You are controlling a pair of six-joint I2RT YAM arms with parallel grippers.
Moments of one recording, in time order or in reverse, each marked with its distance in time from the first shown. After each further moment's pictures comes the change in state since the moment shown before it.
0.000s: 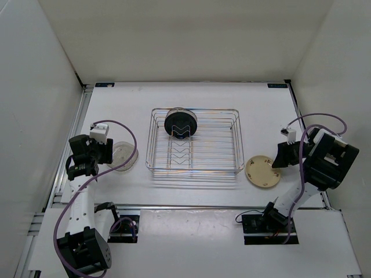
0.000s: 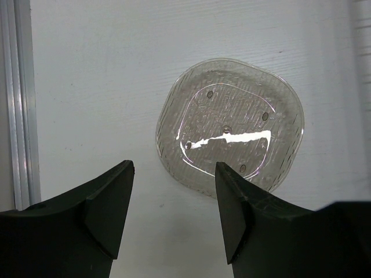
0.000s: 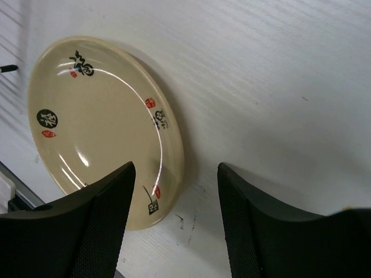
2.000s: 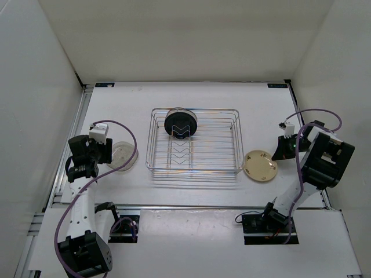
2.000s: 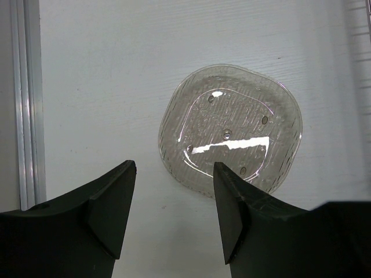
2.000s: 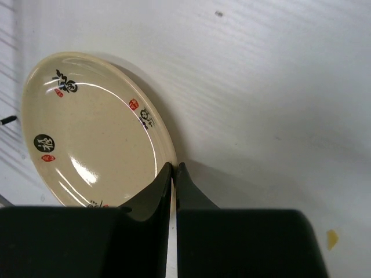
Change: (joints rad) left arm 0.000 -0.029 0.000 0.000 0.000 0.000; right arm 0.082 -0.005 0.004 0.139 0.029 0.229
